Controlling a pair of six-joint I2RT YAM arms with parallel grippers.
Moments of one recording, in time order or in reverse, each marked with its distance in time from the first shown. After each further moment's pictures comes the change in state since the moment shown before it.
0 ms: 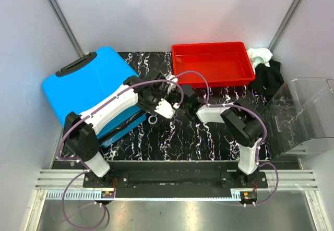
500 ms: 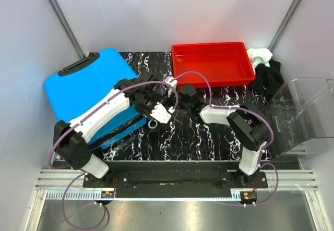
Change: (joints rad) left arm 0.021 -0.109 -0.081 0.003 0.167 0.068; right arm -0.016 -0.059 -0.040 -0.055 -0.080 -0.032
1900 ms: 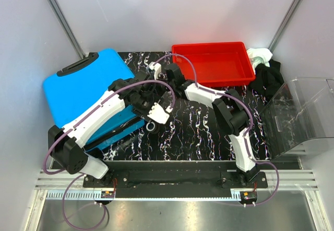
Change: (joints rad) left arm -0.001 -0.077 0.000 -0.071 0.064 -0.035; right arm -0.044 0.321 0.640 -0.531 -0.167 -0.172
